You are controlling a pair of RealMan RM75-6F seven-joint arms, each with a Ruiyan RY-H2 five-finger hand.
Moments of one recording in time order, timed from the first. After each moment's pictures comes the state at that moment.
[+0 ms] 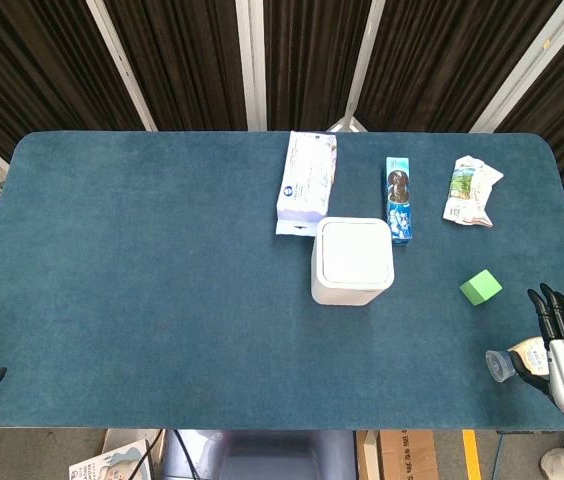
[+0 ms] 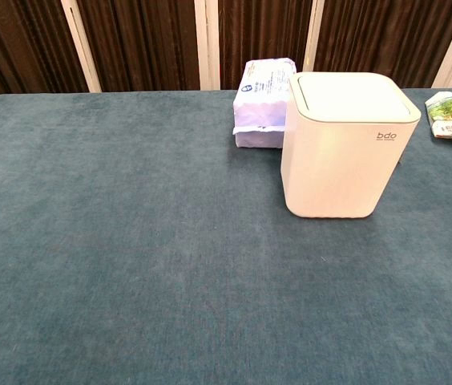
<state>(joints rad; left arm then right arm) 0.07 -1.06 -0.02 -1.73 1.64 1.72 0.12 0.02 -1.14 0.07 -1.59 -1.55 1.58 -0.02</state>
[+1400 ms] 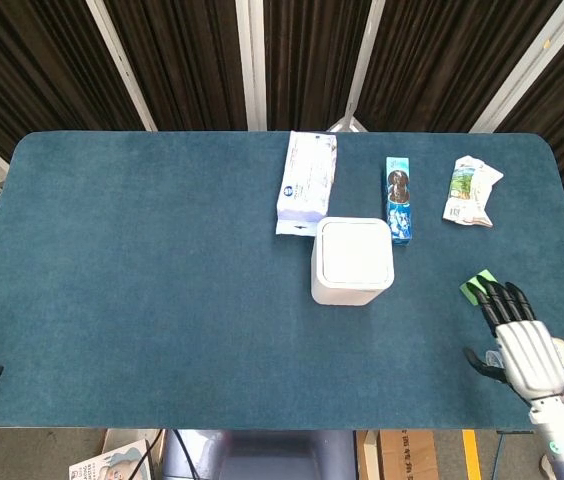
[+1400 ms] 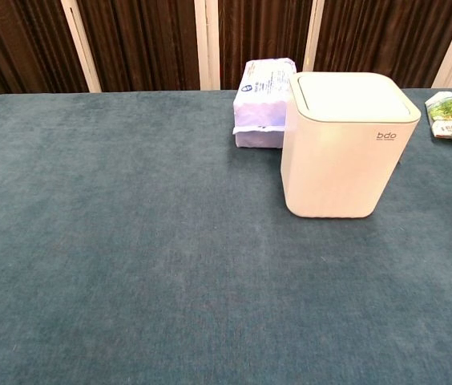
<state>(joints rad) 0.09 -1.08 -0.04 -1.75 1.63 1.75 0.16 0.17 -1.01 0.07 -1.84 -1.58 1.35 -0.04</state>
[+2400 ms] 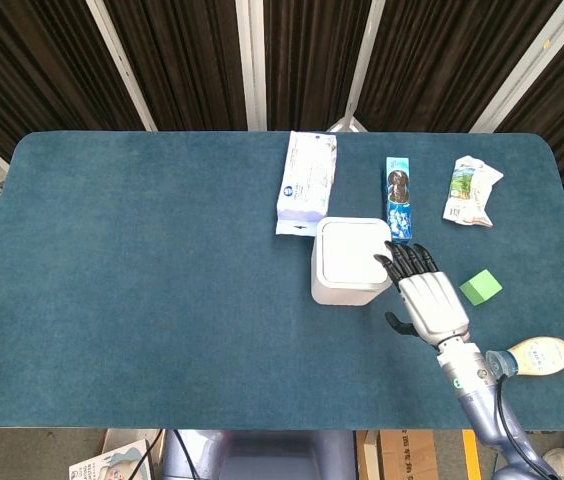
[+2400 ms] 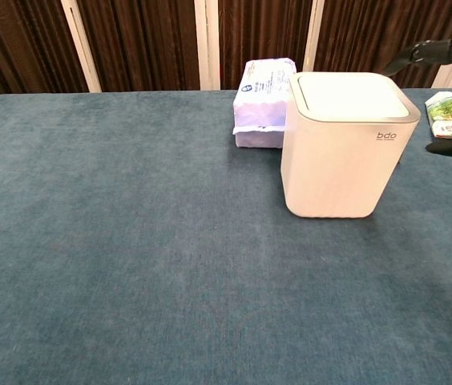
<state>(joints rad) 0.09 -1.08 -0.05 -1.74 1.62 1.75 0.17 0.49 -1.13 0.22 -2.09 -1.08 1.15 -0.57</state>
